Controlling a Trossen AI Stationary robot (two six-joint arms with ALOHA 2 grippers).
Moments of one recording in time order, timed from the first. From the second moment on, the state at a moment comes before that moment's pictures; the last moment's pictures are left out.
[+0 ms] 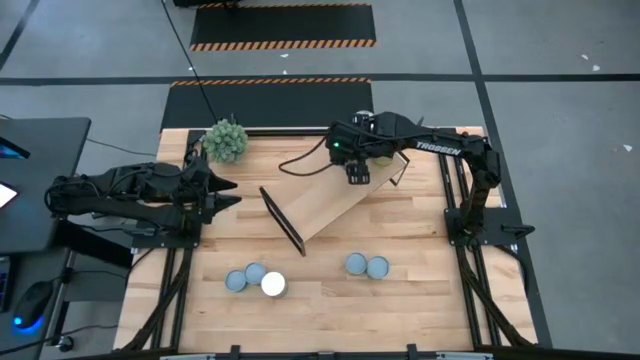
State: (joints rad) left arm -0.06 0.55 0.81 -0.69 -0.24 -0.59; right arm -0.21 1.83 1.94 -1.32 0.37 -0.28
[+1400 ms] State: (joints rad) left arm -0.06 0.55 0.81 -0.69 -0.24 -0.59; right arm -0.26 1.83 2.03 -1.34 0.38 0.19
